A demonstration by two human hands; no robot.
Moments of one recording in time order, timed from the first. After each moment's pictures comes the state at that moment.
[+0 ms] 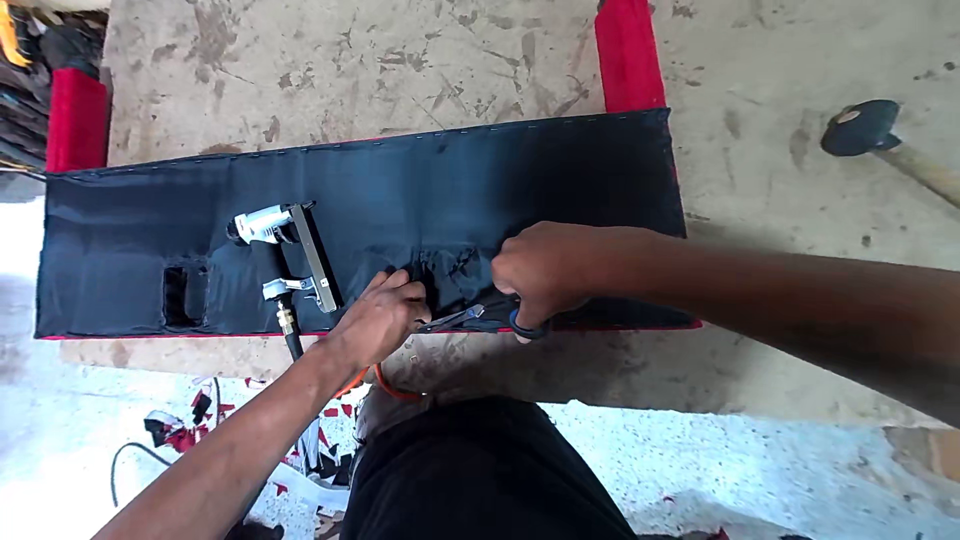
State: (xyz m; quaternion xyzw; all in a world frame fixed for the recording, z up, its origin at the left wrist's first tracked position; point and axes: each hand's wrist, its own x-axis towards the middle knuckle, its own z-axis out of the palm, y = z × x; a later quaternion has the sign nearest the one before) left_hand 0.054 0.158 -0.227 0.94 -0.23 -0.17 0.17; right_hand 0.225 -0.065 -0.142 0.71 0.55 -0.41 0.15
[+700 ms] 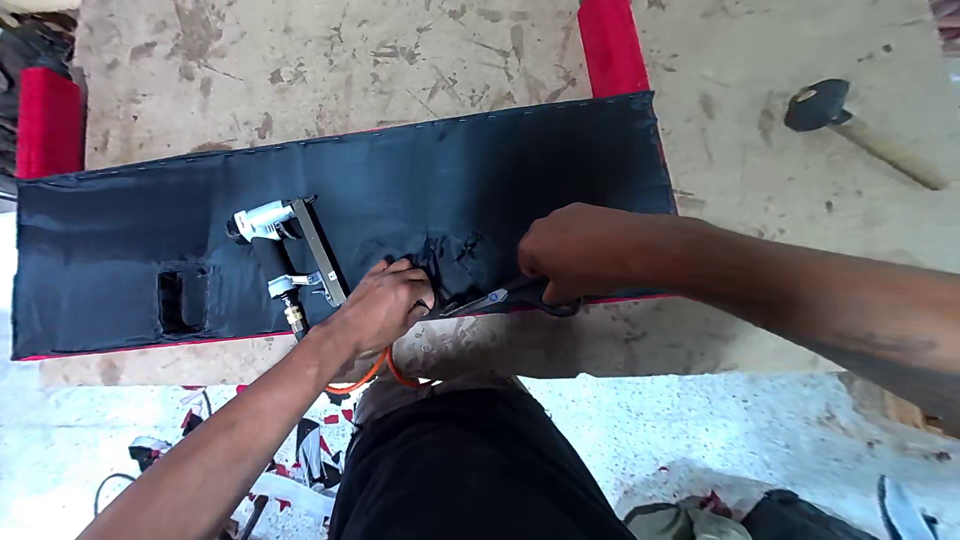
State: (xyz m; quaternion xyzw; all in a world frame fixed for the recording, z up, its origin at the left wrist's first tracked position) left_hand 0.052 0.183 -0.228 0.93 -0.25 -0.19 0.21; right_hand 0.202 -0.080 -0.130 0.77 0.50 -0.38 0.14
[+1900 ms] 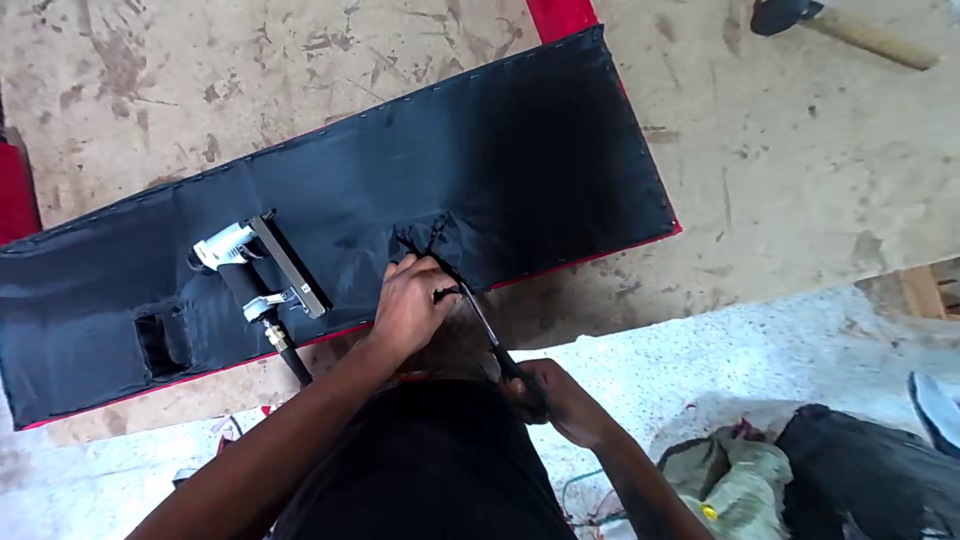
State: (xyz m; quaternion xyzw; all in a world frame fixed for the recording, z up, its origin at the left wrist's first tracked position) left_hand 0.052 0.106 -0.260 0.94 -0.14 -0.11 0.30; right_hand -0.042 -0.166 -0.256 0.51 -0.12 -0.48 -0.71
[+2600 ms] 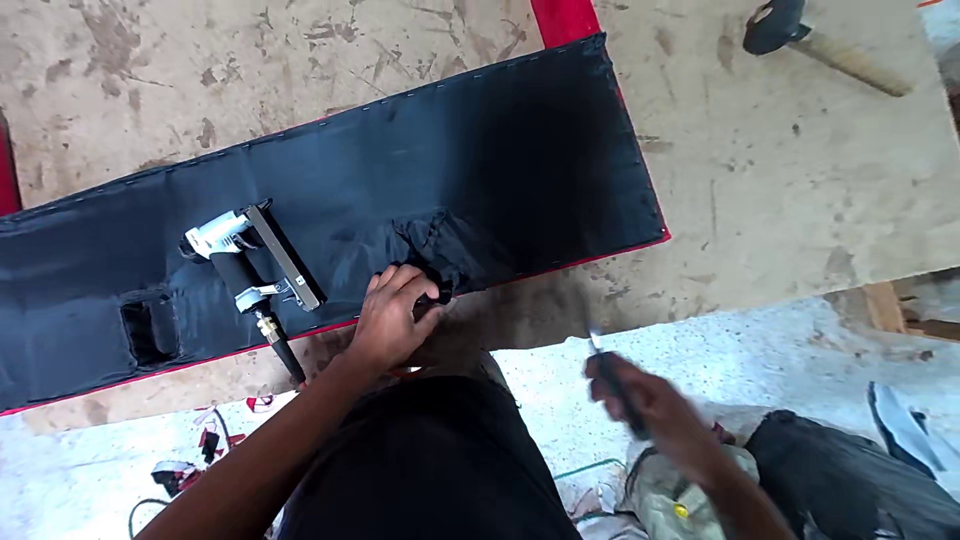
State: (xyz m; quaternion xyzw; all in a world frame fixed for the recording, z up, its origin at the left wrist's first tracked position) left_hand 0.022 0.122 -0.264 0.94 -0.13 -0.08 0.30; right_hand -0.059 -0.283 -0.228 0.76 -0.10 -0.32 -0.56
